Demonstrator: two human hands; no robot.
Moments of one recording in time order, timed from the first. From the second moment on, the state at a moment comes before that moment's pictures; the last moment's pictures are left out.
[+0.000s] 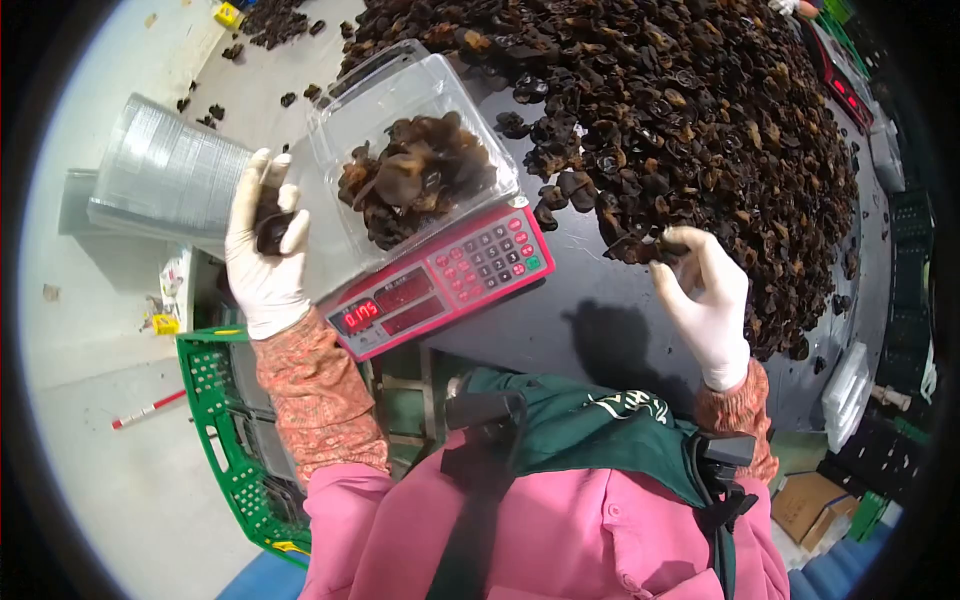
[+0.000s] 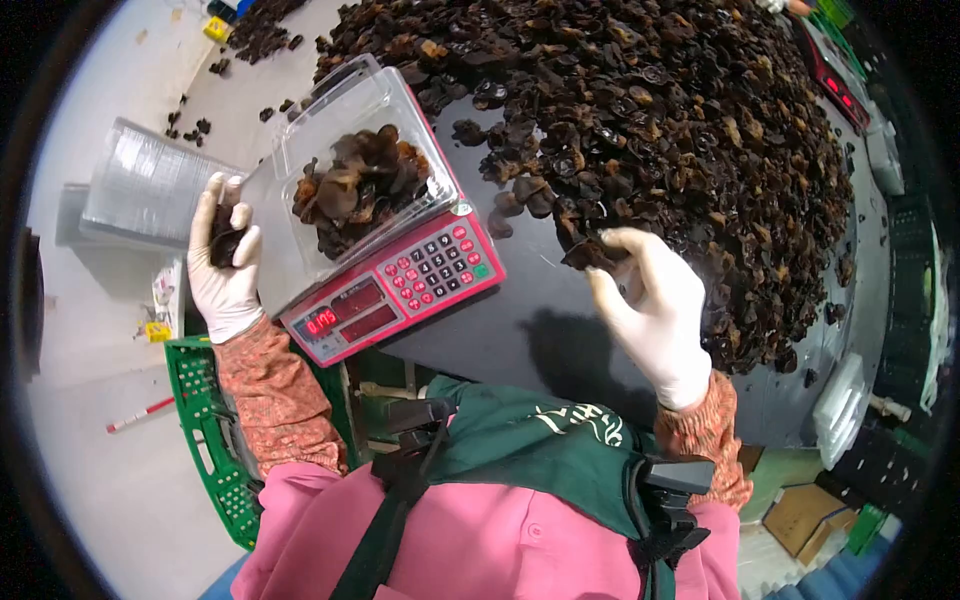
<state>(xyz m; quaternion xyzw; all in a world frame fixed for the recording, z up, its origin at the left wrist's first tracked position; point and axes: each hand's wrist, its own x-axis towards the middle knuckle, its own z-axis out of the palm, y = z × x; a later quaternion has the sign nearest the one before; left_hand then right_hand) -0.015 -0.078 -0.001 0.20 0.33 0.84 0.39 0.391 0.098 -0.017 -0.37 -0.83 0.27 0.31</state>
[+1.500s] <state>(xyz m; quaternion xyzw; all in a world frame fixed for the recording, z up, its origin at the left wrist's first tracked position) 0.085 -0.173 -0.035 0.00 0.47 0.70 0.54 0.176 0.226 0.020 -0.22 -0.74 0.59 0.23</state>
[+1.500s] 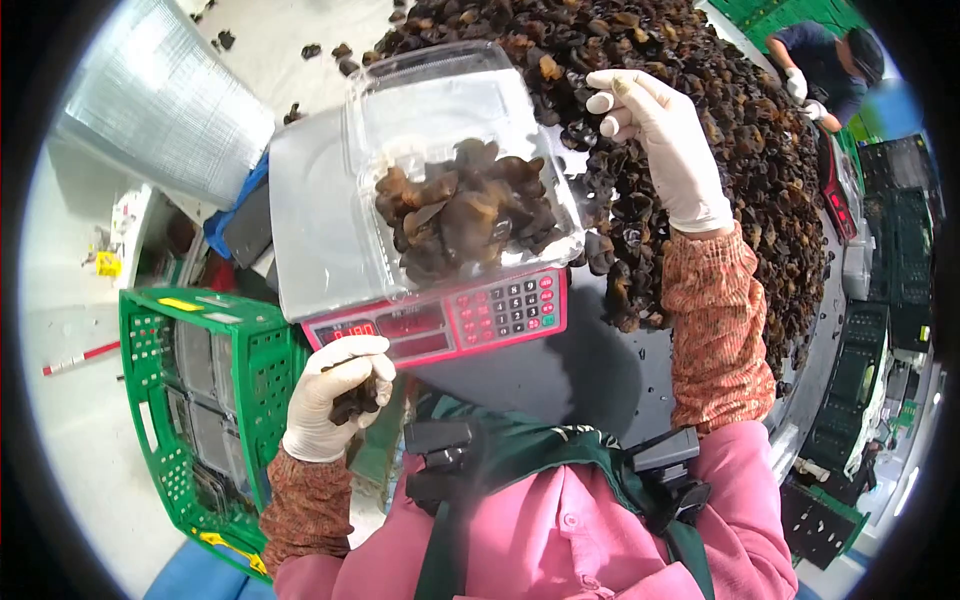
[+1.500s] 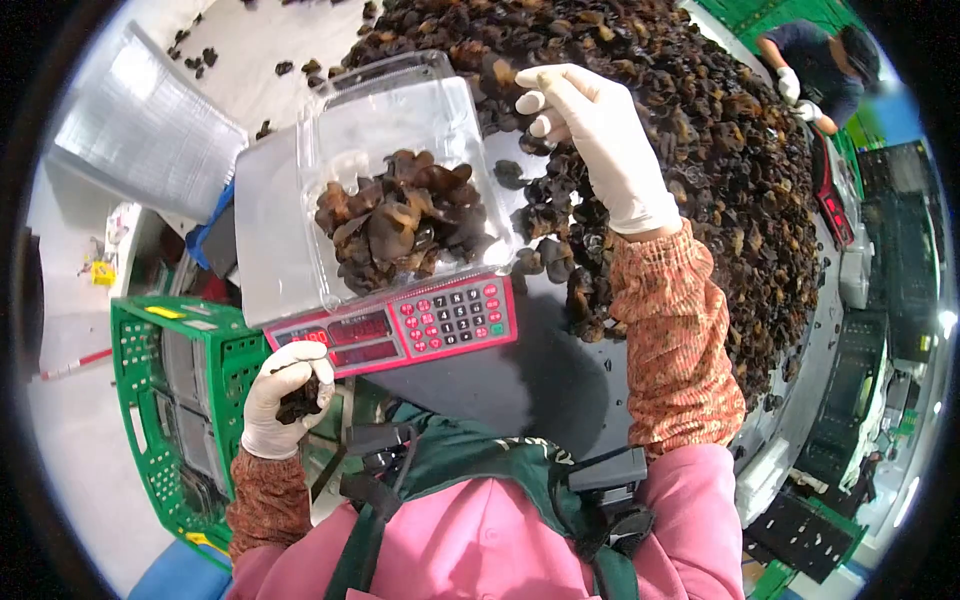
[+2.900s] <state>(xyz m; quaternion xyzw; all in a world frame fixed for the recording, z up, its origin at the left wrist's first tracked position) -0.006 -0.090 0.021 0.22 0.55 0.75 0.29 0.642 0.009 -0.018 -0.63 -0.60 0.50 0.00</state>
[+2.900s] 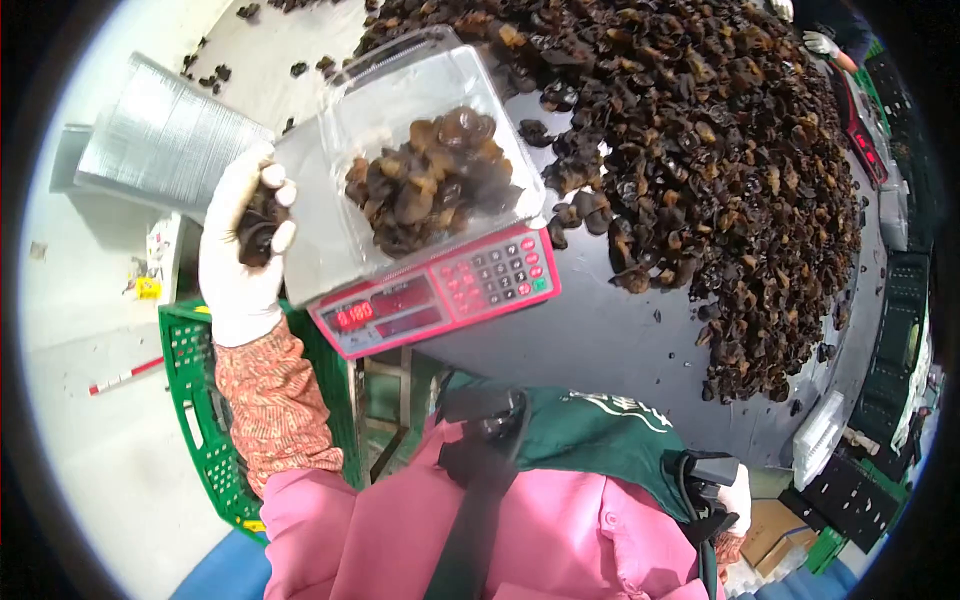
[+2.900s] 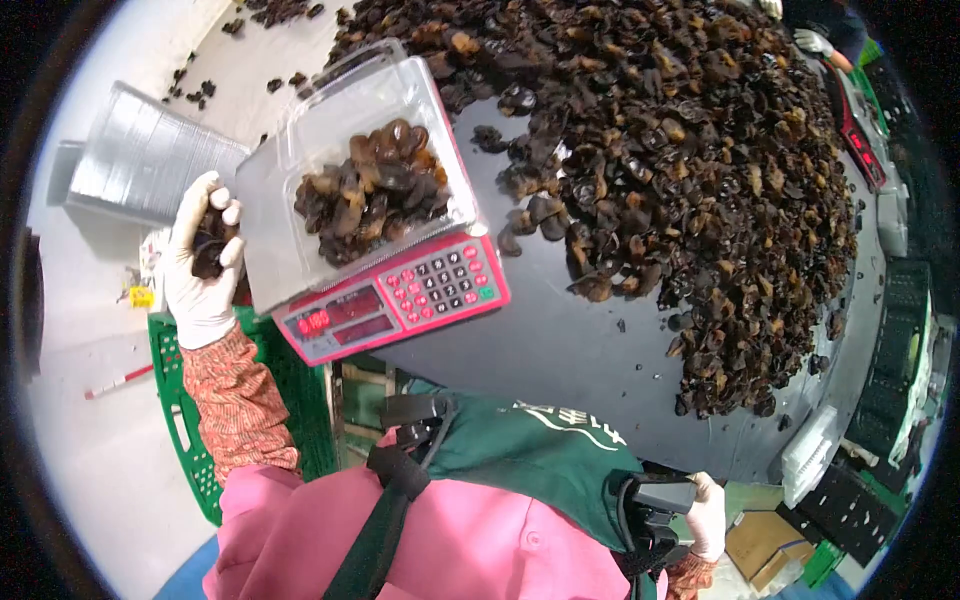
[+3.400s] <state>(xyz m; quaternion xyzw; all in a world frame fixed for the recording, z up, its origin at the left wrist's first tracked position) 0.054 -0.155 -0.004 0.20 0.66 0.57 0.46 0.512 0.120 0.032 -0.50 -0.80 0.31 0.07</state>
